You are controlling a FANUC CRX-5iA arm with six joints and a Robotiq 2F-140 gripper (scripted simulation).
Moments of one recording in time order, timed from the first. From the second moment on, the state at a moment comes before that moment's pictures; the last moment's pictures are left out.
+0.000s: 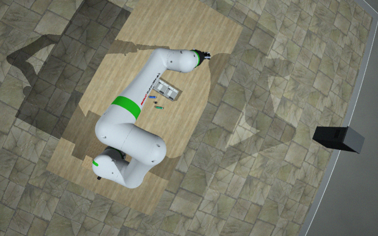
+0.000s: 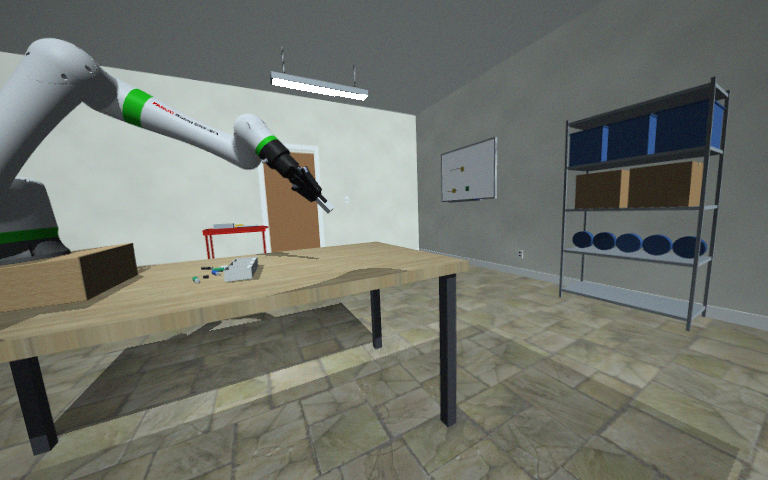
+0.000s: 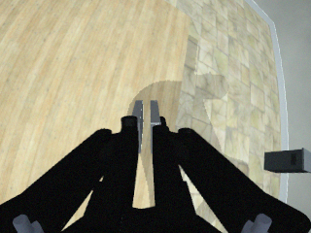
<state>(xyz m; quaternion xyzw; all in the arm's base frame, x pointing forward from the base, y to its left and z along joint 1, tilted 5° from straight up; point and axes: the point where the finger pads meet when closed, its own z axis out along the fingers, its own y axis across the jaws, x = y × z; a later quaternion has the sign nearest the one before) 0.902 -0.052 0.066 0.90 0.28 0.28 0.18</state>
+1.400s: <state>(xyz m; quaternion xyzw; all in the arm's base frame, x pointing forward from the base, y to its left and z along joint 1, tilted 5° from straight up) 0.698 0.029 0.062 0.98 0.16 0.13 0.08</state>
